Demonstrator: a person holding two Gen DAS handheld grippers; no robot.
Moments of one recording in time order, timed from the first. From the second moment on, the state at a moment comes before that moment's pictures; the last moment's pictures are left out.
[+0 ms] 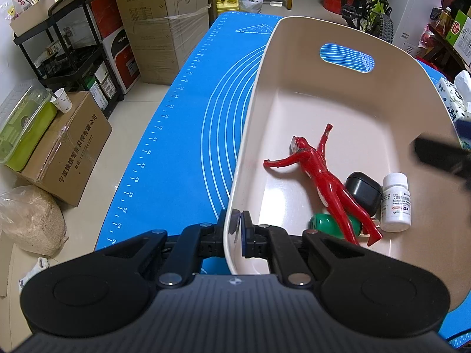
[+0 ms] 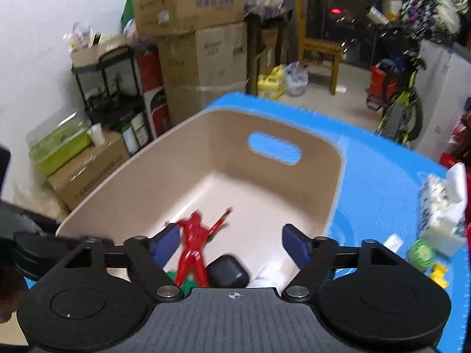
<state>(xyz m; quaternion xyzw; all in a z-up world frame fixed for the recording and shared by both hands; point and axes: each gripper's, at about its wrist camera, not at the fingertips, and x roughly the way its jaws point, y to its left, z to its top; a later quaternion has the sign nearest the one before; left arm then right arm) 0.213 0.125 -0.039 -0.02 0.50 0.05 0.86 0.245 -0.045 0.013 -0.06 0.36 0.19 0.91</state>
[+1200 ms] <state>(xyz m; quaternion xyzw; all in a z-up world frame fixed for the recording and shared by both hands) 0.212 0.124 -0.039 -0.02 0.50 0.05 0.86 0.292 -0.262 -0.082 0.02 0.45 -0.11 0.89</state>
